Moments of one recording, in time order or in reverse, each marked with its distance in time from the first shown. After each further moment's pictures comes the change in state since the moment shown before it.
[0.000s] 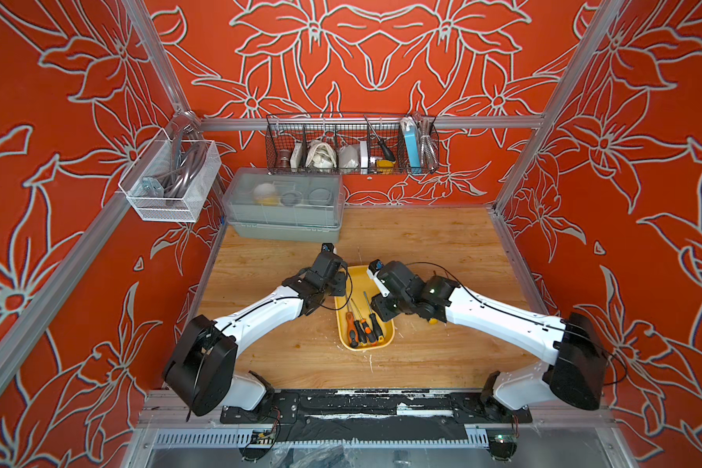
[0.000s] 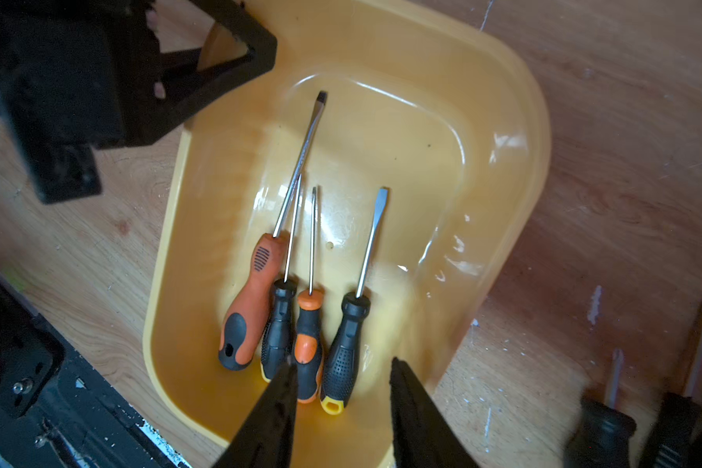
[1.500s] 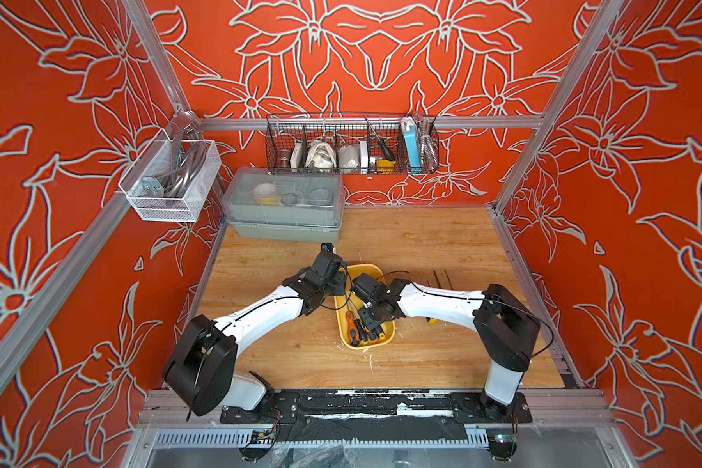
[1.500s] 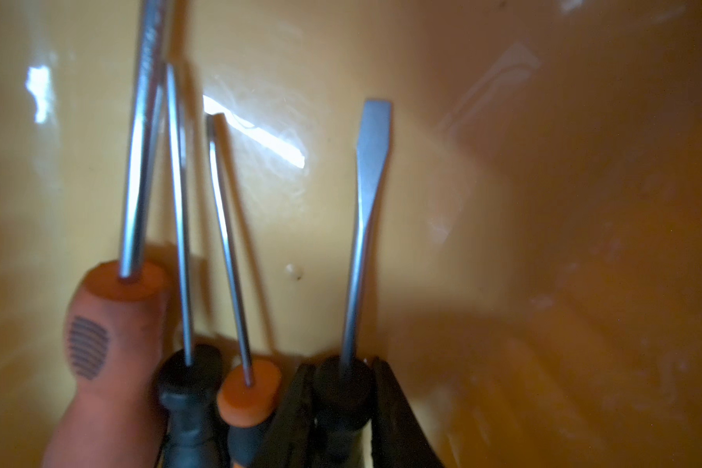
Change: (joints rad) left arm 0.000 0.000 0.000 0.000 -0.008 -0.004; right arm 0.023 0.356 0.080 -0.002 0.055 0.006
